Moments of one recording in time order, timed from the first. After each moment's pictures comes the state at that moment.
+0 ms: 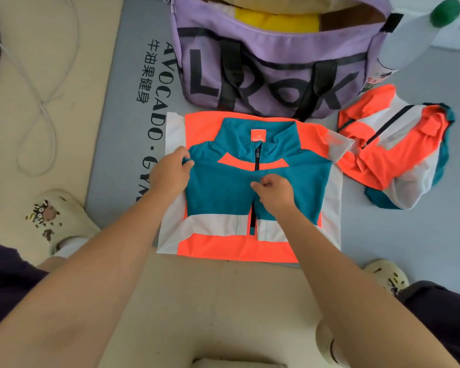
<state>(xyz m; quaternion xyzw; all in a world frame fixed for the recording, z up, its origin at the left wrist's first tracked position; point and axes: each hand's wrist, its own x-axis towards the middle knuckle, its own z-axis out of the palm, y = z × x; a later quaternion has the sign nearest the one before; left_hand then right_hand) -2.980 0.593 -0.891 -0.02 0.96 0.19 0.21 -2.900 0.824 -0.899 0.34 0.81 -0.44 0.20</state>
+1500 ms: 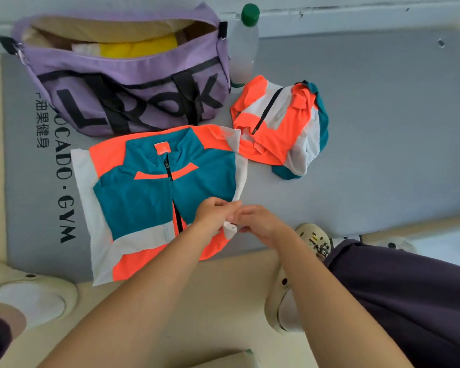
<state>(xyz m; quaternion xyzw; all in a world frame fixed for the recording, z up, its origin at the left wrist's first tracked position) -2.850 0.831 -0.838 -0.17 0.73 0.45 0.48 -2.776 0.953 -0.841 0.32 0.58 -0.69 0.30</state>
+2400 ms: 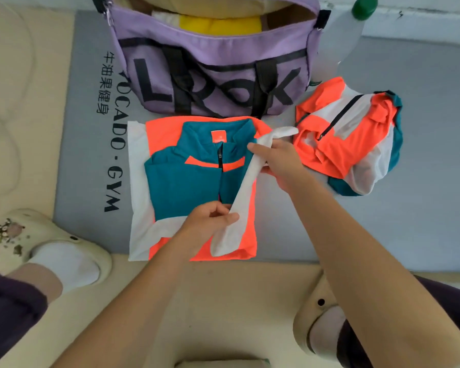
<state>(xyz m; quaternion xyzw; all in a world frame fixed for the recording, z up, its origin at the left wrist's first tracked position) -2.864 0.702 -0.849 -0.15 0.63 0.61 0.46 -2.938 0.911 -0.836 0.37 0.63 -0.66 0.15</state>
